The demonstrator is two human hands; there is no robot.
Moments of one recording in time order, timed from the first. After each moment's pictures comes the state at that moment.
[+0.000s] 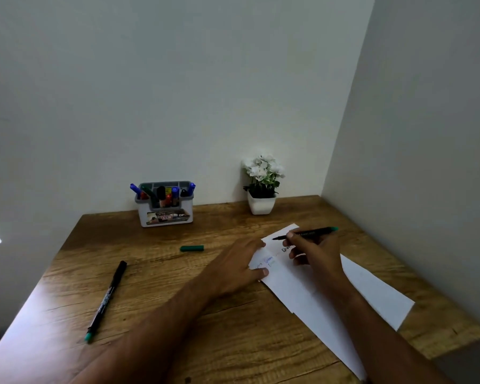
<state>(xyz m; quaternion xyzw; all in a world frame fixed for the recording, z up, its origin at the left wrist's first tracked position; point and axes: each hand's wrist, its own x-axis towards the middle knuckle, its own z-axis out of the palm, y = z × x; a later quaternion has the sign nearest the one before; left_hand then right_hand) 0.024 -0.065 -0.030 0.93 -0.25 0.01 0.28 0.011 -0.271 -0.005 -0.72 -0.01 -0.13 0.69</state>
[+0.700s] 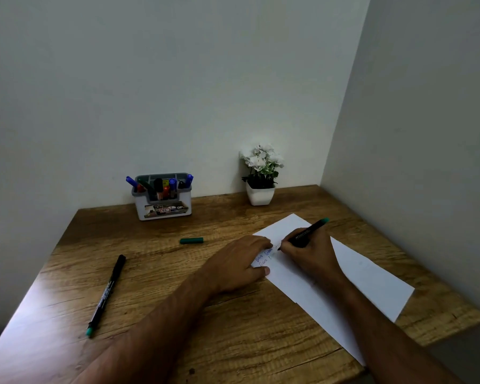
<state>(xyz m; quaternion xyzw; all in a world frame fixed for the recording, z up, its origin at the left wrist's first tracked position) 0.025 -0.064 -0.038 0.92 -0.31 0.02 0.22 0.013 -0.266 -0.020 -0.85 -0.02 -0.14 0.50</state>
